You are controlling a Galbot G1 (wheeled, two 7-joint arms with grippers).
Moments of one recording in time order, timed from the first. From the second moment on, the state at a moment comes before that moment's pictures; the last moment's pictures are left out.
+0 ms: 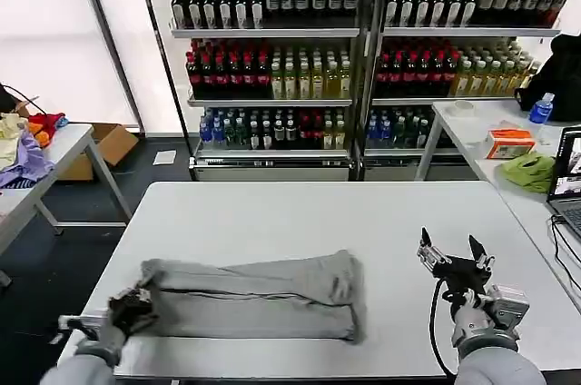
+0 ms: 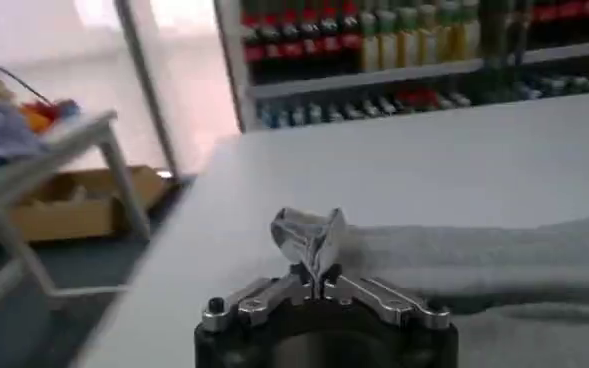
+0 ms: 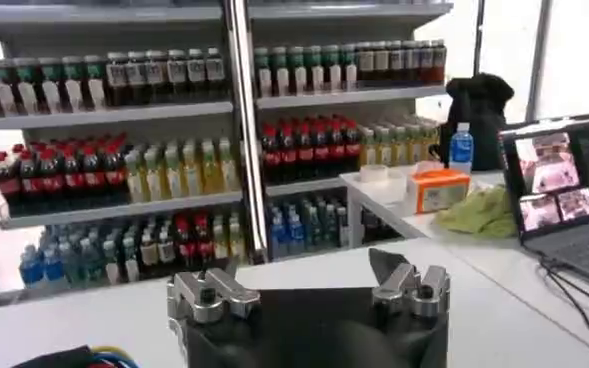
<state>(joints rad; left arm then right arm) 1.42 -1.13 -0.81 -1.89 -0.27 0.45 0.04 -1.40 1.26 0.55 2.36 0.48 -0.57 0.47</state>
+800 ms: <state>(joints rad) 1.43 -1.02 -0.86 -1.96 -0.25 0.48 0.03 -1.41 1.30 0.52 2.36 0.45 -0.57 0.47</state>
